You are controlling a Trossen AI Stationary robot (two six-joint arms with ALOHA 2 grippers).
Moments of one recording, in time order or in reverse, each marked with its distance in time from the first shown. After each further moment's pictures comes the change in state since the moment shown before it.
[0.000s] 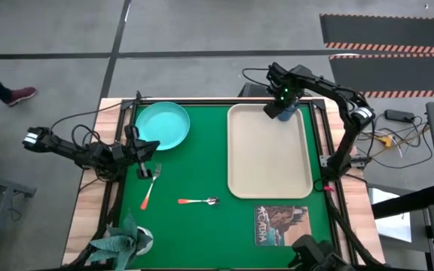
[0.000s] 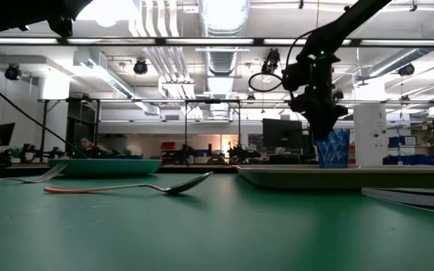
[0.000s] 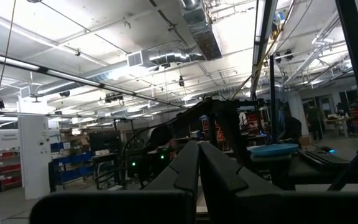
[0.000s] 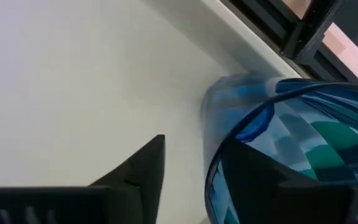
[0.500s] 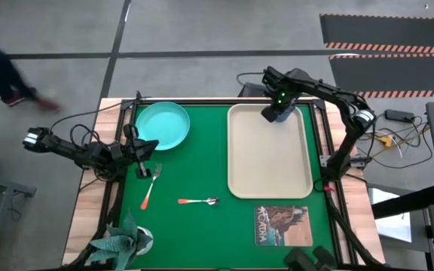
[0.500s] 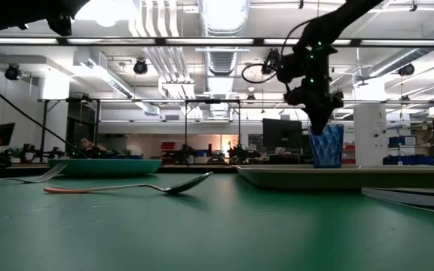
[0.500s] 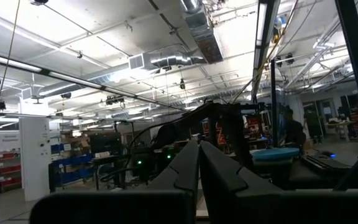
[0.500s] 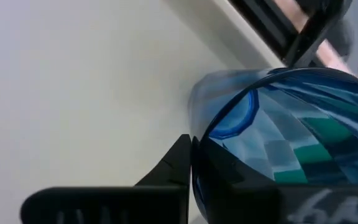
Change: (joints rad) left arm 0.000 -0.011 0.003 0.000 0.000 0.000; right arm 0.118 -0.034 0.006 -0.020 0.098 0.016
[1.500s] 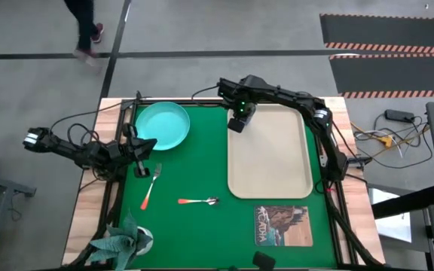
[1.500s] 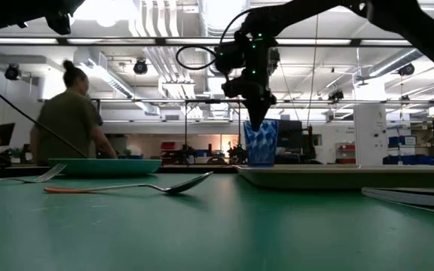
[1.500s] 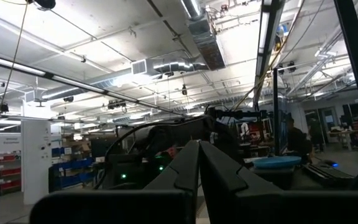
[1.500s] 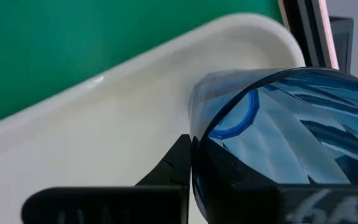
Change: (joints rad) left arm 0.000 -0.006 0.000 0.026 0.000 0.001; right arm 0.294 0.423 0.618 -0.175 -0.019 -0.100
